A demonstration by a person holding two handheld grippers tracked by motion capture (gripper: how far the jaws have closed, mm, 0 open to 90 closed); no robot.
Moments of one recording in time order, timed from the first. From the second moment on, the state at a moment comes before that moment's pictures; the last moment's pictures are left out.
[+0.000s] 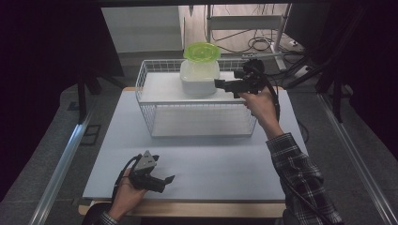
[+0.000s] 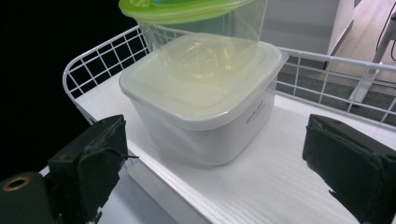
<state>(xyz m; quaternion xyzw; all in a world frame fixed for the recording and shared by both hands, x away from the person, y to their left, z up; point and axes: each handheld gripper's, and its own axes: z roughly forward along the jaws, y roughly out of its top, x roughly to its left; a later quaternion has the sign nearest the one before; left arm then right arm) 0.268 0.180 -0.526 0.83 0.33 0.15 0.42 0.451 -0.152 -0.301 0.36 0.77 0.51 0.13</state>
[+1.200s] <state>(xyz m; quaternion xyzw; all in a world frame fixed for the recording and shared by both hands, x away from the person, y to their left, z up) 0.268 0.182 -0.525 0.82 0.34 0.14 0.44 0.420 -0.161 -0.333 0.34 0.78 0.51 0.12</state>
